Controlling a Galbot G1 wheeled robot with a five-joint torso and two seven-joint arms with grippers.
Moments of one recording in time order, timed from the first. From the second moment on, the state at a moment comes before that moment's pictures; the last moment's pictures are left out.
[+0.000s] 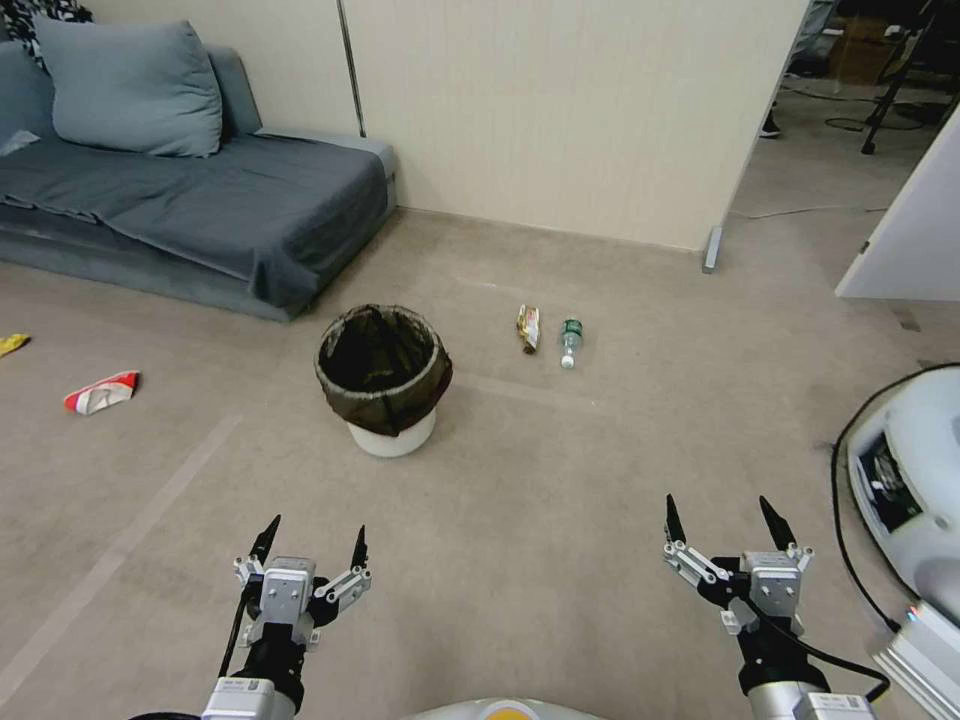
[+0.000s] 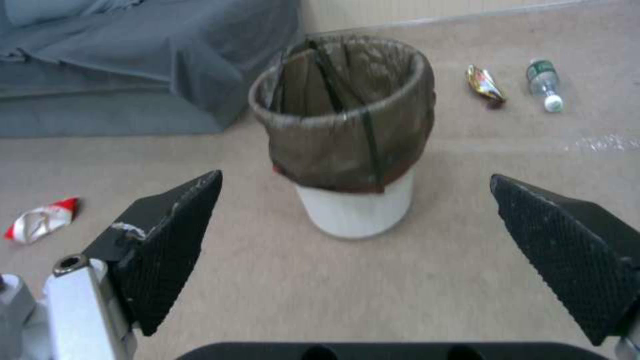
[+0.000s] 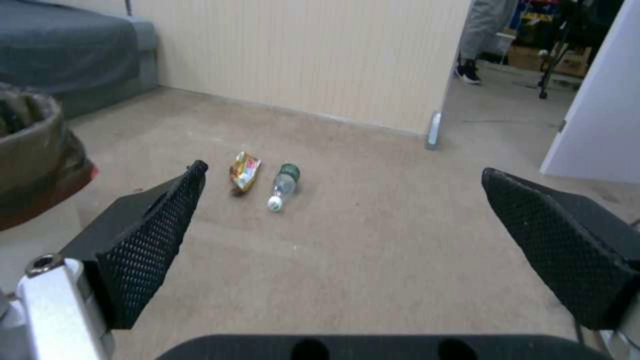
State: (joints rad) left arm 2.08 -1.49 -0.54 -2.38 0.13 0.06 -0.08; right arm -2.02 1.61 0.62 2.30 -0.06 0.17 -0.01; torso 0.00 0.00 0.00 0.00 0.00
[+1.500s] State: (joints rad) left arm 2.08 -1.49 -0.54 -2.38 0.13 0.06 -0.08; right arm -2.02 1.61 0.62 2.30 -0.06 0.17 -0.01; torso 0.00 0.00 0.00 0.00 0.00
